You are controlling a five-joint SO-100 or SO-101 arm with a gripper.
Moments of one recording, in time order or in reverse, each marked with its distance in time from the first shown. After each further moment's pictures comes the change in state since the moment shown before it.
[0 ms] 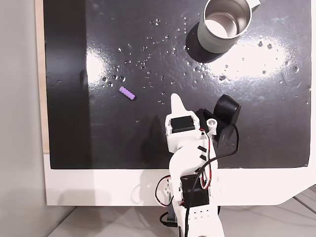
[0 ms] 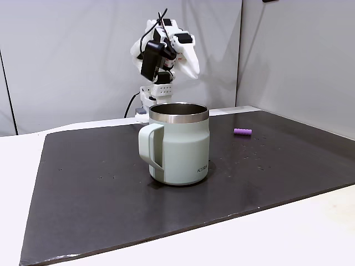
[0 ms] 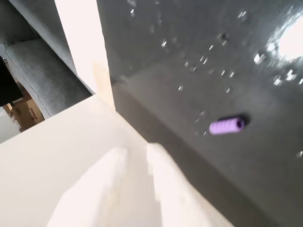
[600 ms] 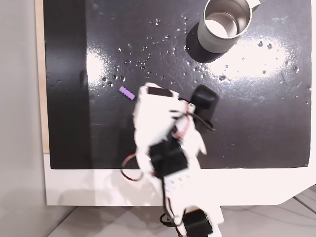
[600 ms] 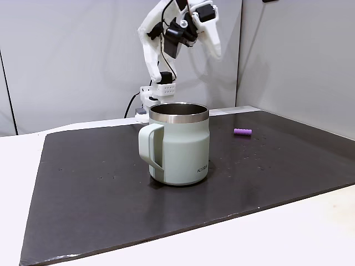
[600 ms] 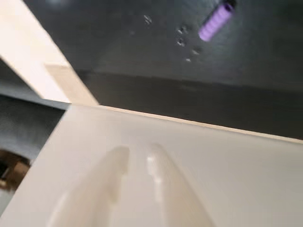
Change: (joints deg) arm -12.5 -46.6 -53.2 29.0 31.2
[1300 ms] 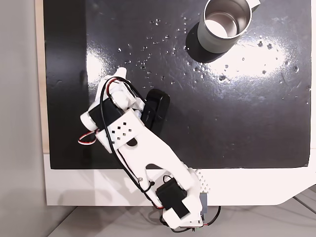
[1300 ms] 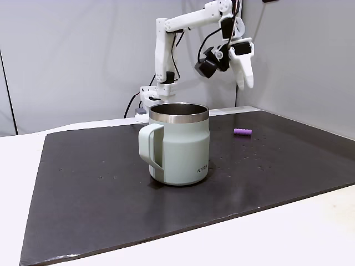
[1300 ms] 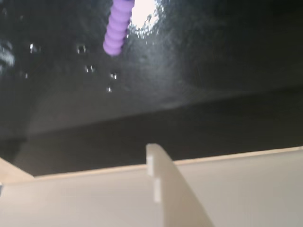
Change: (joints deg) arm -13.6 -25.0 -3.6 -3.1 20.0
